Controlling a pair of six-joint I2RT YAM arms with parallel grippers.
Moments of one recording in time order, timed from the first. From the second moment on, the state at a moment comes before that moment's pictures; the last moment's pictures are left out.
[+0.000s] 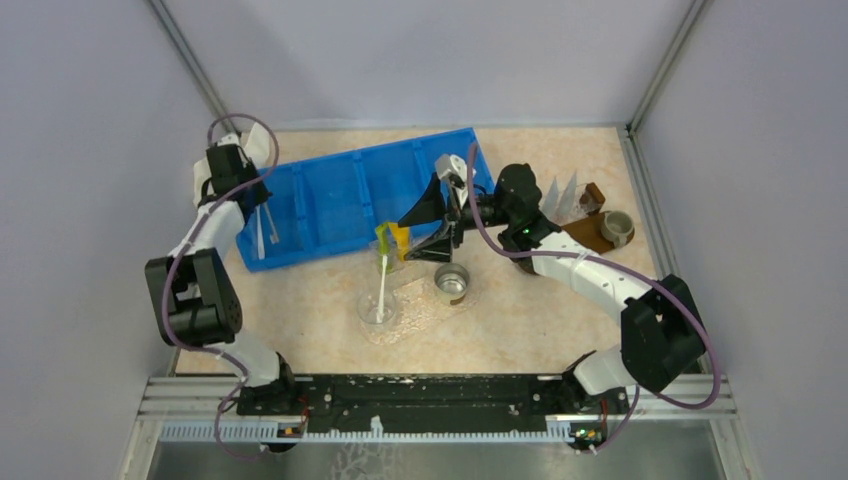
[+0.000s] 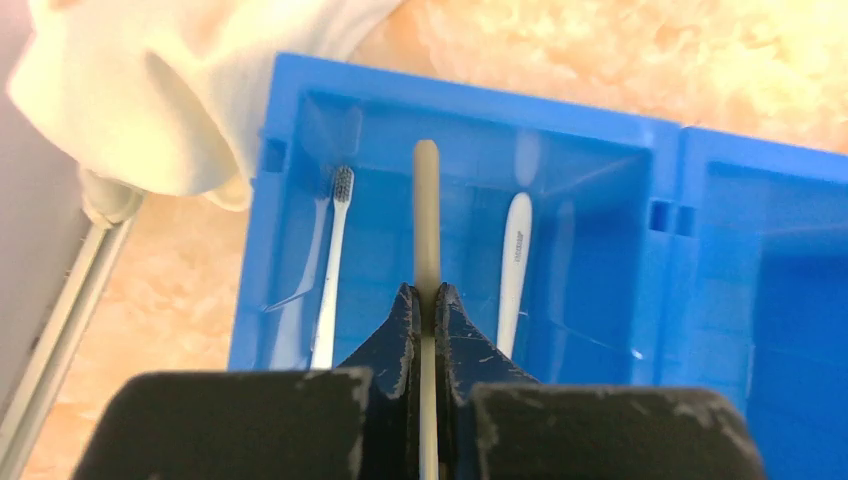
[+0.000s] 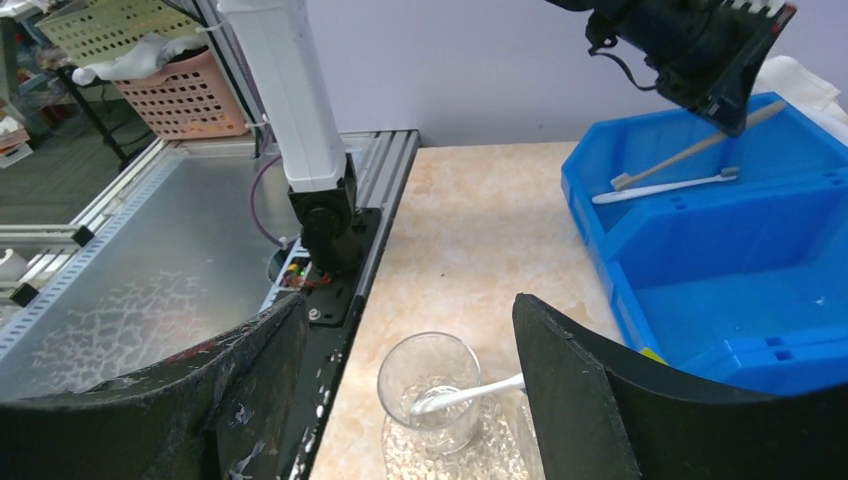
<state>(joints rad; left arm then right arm) 0.19 1.67 1.15 -0.10 -0.09 -0.19 0.61 1.41 0.98 0.58 -1.14 0.27</state>
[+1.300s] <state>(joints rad) -0.44 1.08 0.95 -0.03 0.71 -0.66 0.66 1.10 1.42 -1.18 -0.90 -1.50</state>
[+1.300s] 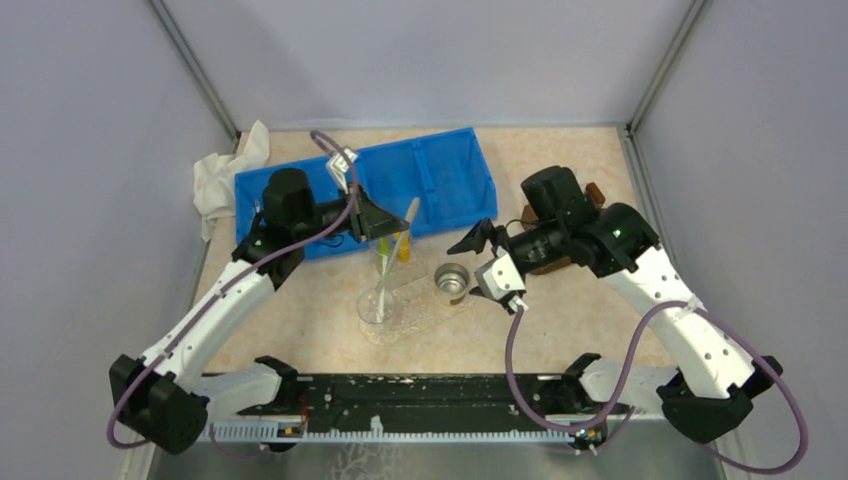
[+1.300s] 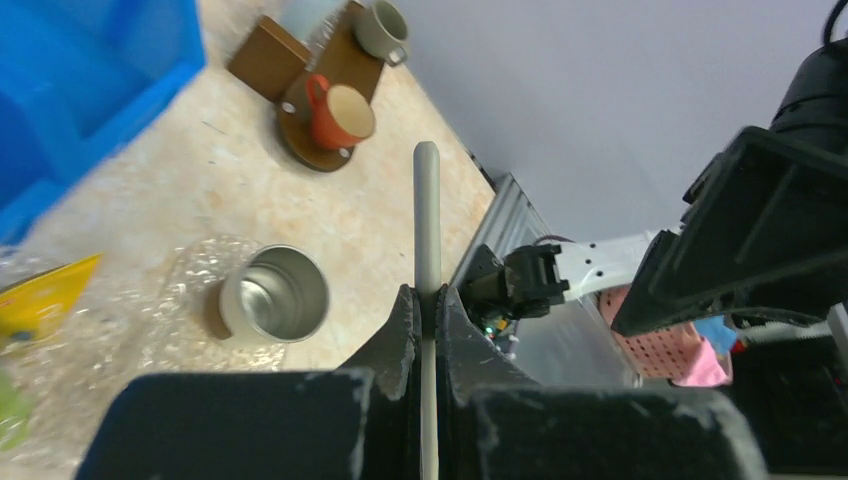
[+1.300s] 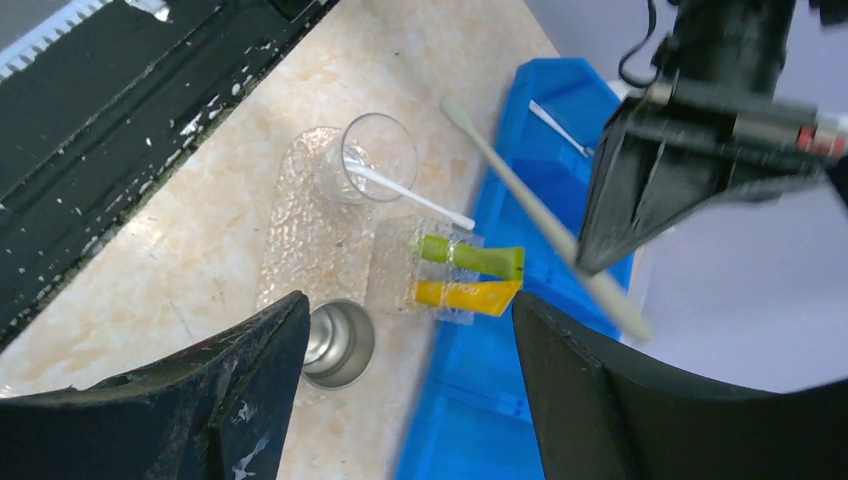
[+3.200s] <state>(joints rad) -0.74 0.83 0.71 0.46 0.30 -0.38 0.66 1.04 1.27 -0.80 -0.89 -0.94</state>
